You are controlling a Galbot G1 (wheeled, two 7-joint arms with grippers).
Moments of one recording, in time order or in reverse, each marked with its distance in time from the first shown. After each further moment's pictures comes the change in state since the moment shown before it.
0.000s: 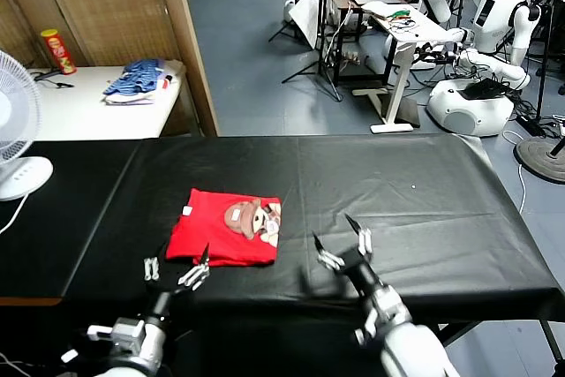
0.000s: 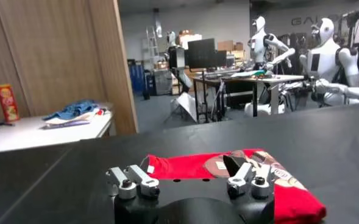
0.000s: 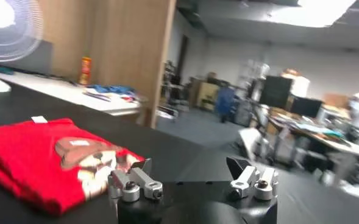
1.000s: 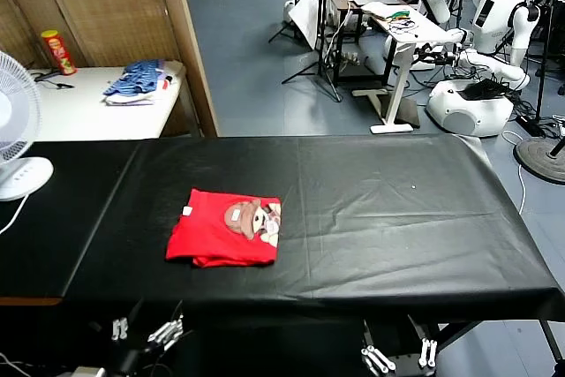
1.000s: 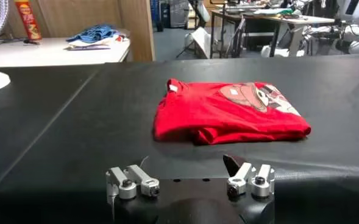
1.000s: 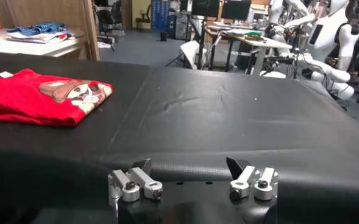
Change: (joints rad) left arm 0.342 0.046 -0.133 -0.161 -0.182 0.119 -0.068; right arm -0.685 0.030 0.096 0.391 0.036 -0.115 0.295
